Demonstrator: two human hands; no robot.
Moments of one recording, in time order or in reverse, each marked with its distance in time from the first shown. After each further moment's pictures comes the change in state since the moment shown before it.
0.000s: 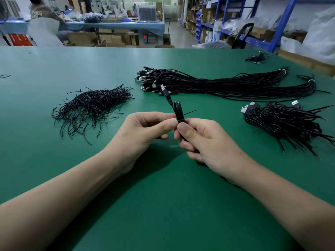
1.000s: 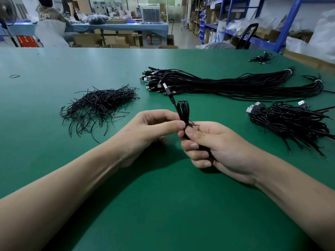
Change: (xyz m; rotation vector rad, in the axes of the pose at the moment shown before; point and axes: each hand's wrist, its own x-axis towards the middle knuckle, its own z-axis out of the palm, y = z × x) left_hand 0.000 0.007 -0.013 -0.019 -0.219 -0.081; right_hand -0.003 -0.002 -0.005 0.328 -0.158 0.233
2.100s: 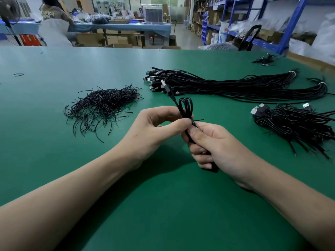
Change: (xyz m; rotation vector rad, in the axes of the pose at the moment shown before) left_hand 0.001 -0.001 0.012 0.128 0.140 0.262; right_hand 0.002 0.006 0.006 -0.281 0.104 -0.075
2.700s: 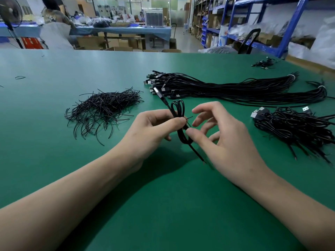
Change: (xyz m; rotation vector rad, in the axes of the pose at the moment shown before) left_hand 0.001 0.003 -0.003 0.030 0.079 -0.138; right_hand -0.002 -0.002 -0.005 -0.690 0.467 -0.457
